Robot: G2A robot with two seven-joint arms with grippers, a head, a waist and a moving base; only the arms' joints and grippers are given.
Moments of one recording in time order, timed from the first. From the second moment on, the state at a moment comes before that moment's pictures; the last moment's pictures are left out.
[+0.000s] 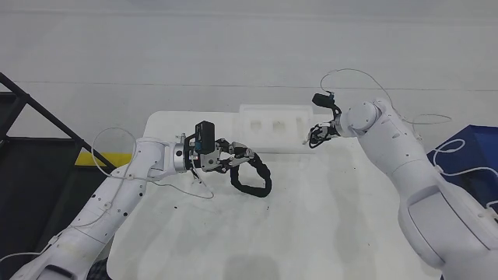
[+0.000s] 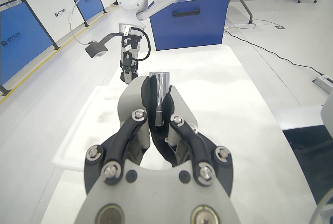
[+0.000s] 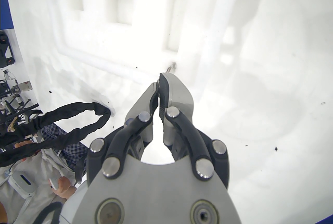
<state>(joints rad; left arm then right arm) 1.04 -0.90 -0.99 -1.45 1.31 -1.01 0.41 -0.38 -1.42 0.69 -0.33 -0.28 -0.24 0.99</state>
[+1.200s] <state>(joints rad) 1.04 -0.90 -0.99 -1.45 1.31 -1.01 0.41 -0.37 -1.45 0.68 -0.33 -0.37 -0.27 0.99</state>
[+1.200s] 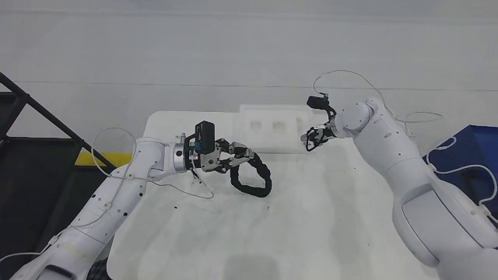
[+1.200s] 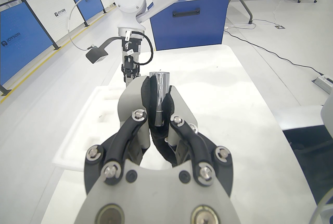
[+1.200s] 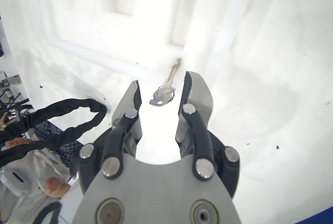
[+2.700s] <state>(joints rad) 1.04 -0.90 -0.99 -1.45 1.31 -1.01 0.41 -0.68 -1.18 0.76 -1.06 -1.14 -0.77 0.72</state>
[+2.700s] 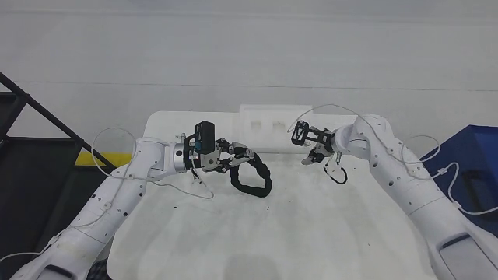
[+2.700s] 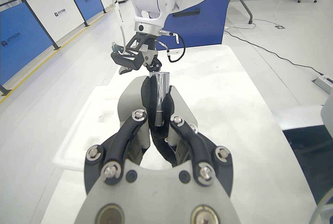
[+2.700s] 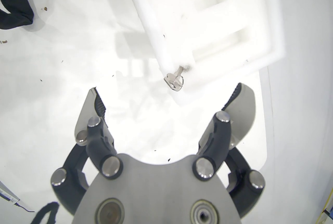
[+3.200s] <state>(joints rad) 1.04 -0.90 -0.99 -1.45 1.31 -1.01 0.41 -0.69 -1.18 0.76 -1.05 -1.13 -0.74 0.70</state>
